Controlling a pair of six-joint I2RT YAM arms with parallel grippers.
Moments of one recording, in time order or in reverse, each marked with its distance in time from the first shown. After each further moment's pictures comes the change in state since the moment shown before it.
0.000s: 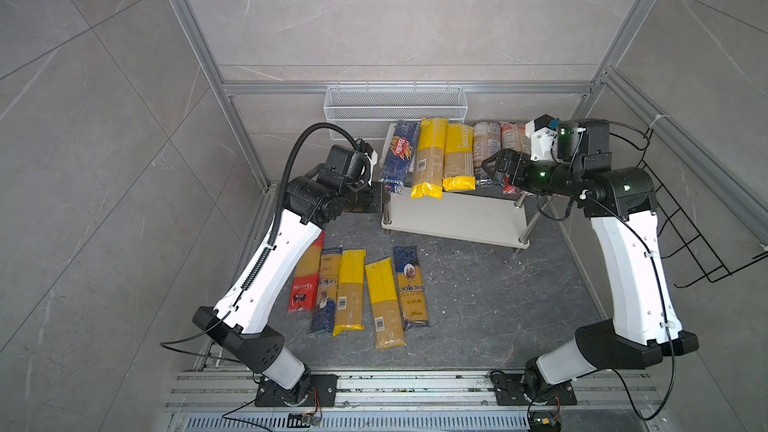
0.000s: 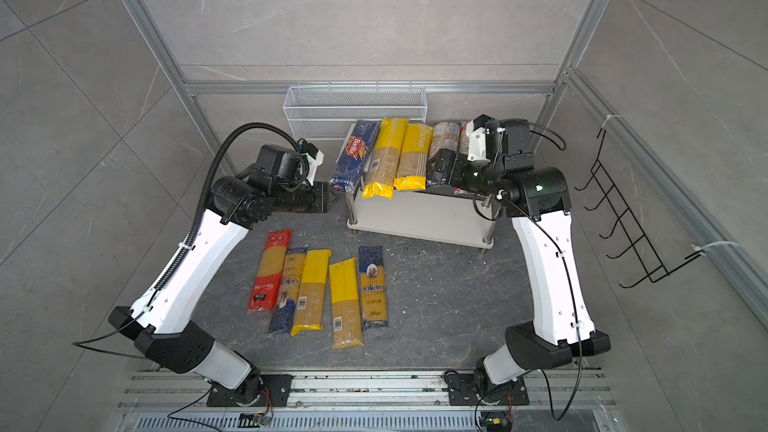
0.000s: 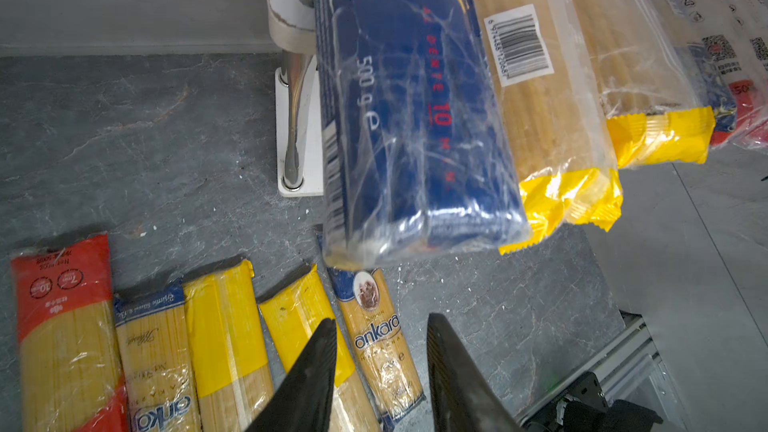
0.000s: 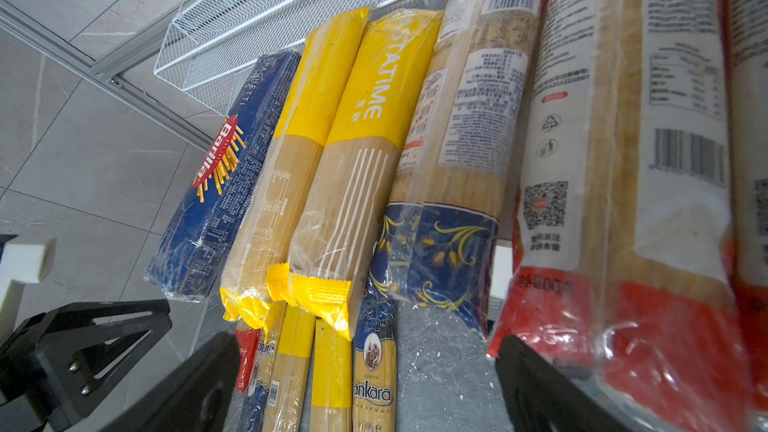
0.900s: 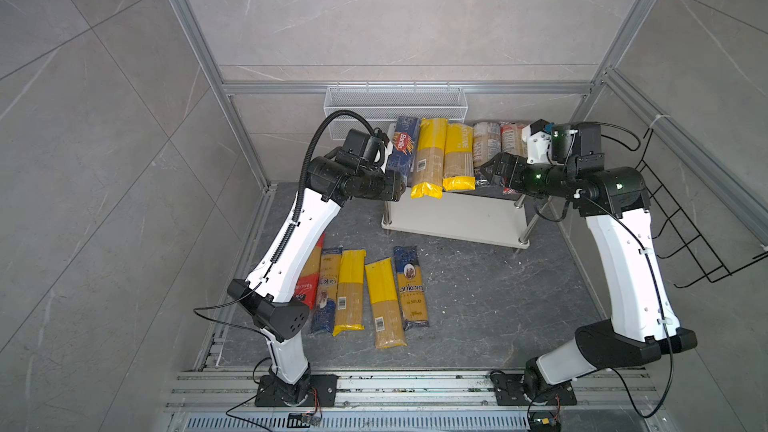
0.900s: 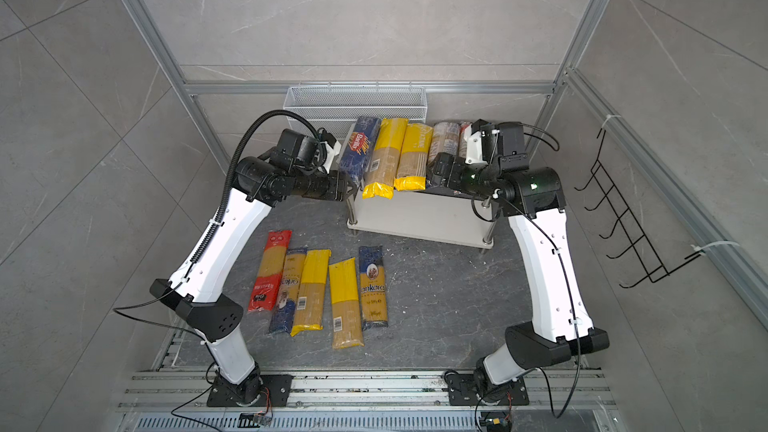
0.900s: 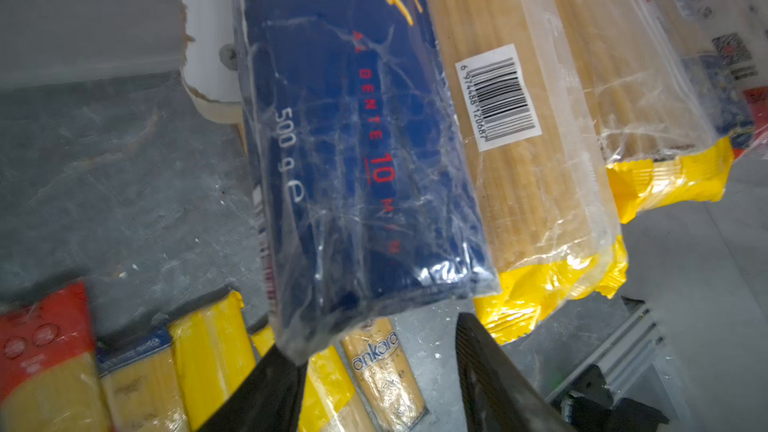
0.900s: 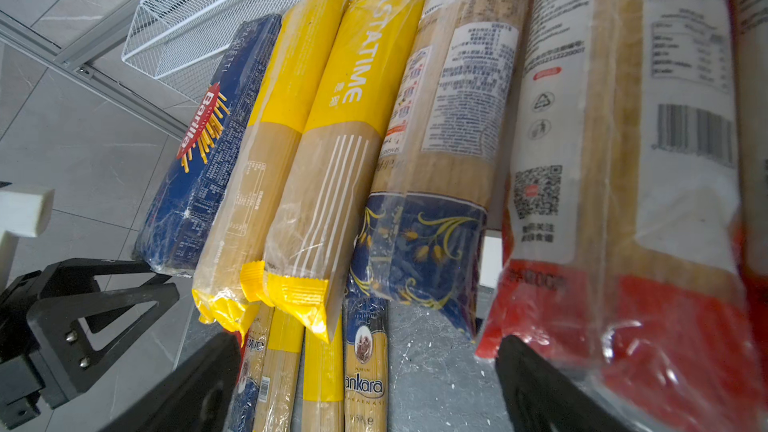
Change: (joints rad) left arm 0.008 0.203 0.267 -0.105 0.042 0.069; right arm 0.000 0.002 -0.039 -0.003 0.019 -0.002
